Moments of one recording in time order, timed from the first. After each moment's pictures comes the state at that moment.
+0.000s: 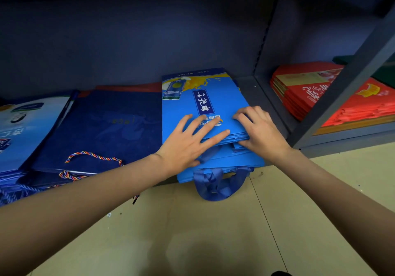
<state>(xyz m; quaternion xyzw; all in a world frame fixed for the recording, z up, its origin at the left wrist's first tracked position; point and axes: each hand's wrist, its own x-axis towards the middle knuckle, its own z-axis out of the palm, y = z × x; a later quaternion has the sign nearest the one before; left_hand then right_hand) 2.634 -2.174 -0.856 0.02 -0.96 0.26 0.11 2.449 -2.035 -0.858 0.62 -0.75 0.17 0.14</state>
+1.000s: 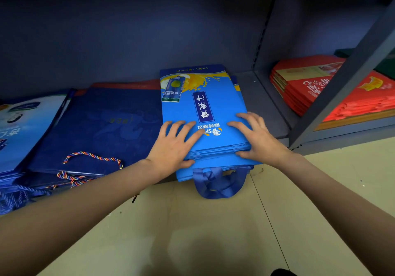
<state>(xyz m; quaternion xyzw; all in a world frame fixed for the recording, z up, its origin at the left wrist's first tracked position) 2.648 -2.188 -0.888 0.11 -0.97 0.20 0.11 2.444 -2.023 -0.884 0.59 -0.79 0.15 -0.08</state>
